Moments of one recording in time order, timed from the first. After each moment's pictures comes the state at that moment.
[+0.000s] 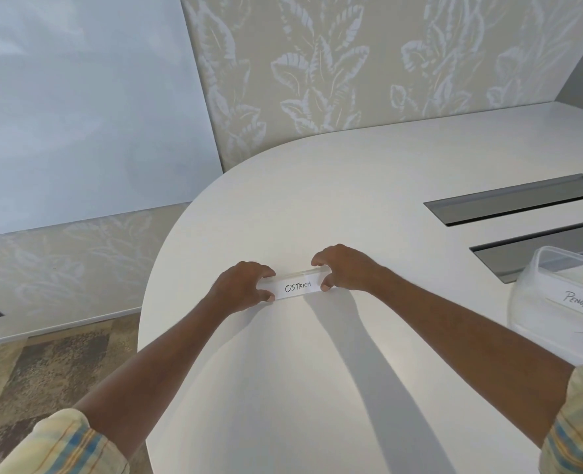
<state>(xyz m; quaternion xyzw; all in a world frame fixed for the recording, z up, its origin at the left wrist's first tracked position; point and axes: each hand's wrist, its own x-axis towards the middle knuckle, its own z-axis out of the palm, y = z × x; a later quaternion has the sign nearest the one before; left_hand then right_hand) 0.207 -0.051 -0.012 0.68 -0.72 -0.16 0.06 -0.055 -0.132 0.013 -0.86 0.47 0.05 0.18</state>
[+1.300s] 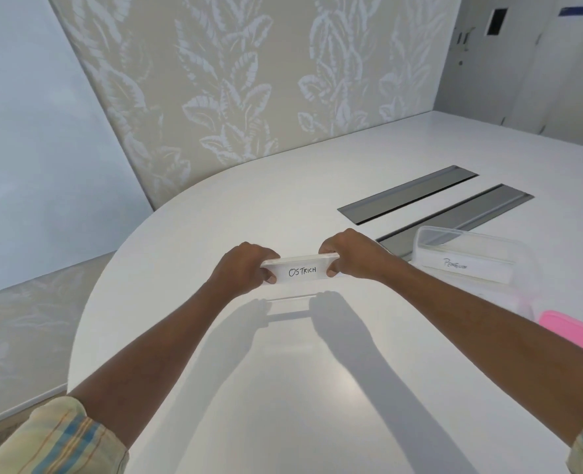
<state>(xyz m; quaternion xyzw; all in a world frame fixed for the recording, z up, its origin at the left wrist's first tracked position) 0.048 -0.076 0.075 0.56 -0.82 -0.09 0.08 -0.225 -0.073 0.086 -0.79 0.59 -0.08 0.14</state>
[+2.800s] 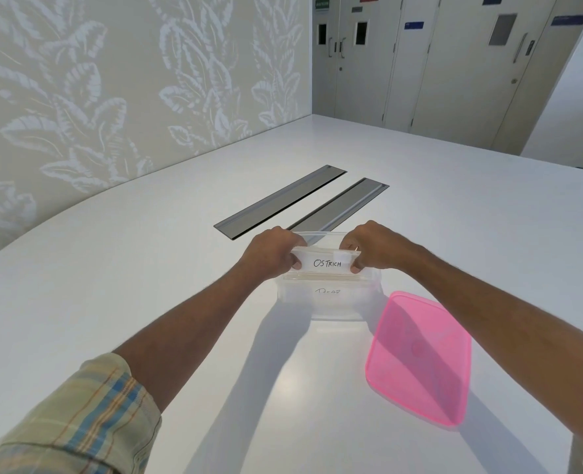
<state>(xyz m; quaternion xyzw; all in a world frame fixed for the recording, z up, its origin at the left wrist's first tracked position) -0.303 -0.100 0.083 0.41 -0.91 -0.07 0.06 -0.543 -0.016 0.087 -0.68 0.72 -0.06 0.12</state>
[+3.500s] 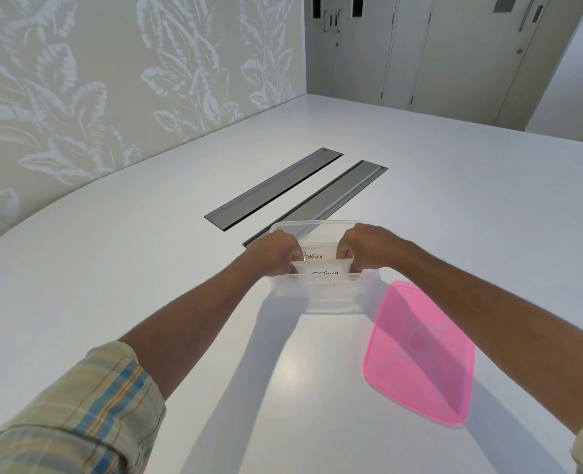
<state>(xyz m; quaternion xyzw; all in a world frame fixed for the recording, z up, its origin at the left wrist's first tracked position) -0.328 -0.125 0.044 0.36 -0.93 -0.06 -0.05 -0.550 -0.030 0.053 -0.70 0.70 0.04 0.10</state>
